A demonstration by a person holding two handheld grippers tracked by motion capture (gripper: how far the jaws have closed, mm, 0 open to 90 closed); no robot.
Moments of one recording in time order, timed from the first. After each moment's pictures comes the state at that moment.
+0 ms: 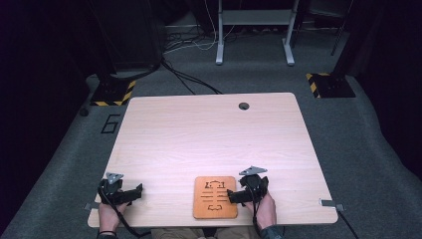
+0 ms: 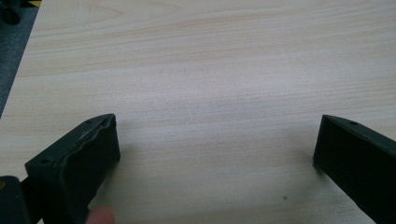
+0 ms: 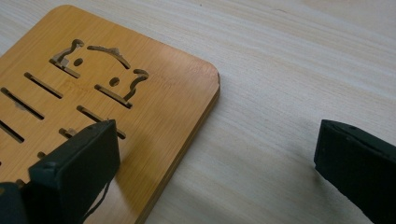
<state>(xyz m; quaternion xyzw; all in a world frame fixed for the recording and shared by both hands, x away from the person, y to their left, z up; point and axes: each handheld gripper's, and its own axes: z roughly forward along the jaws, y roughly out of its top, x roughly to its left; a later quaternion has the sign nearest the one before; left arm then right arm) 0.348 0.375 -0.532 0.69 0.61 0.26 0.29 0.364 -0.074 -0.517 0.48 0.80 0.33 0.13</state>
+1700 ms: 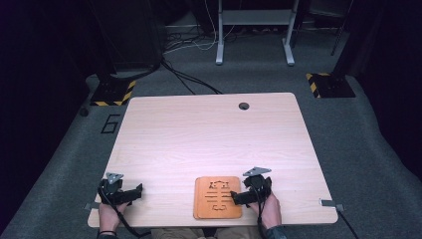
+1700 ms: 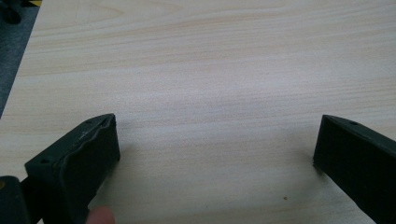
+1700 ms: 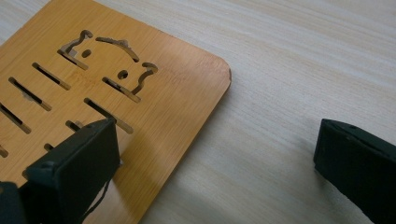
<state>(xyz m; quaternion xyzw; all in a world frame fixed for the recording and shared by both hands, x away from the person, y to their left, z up) 0.348 0.375 -0.532 0.69 0.61 0.26 0.29 0.363 -0.087 -0.519 0.48 0.81 0.33 0.12</state>
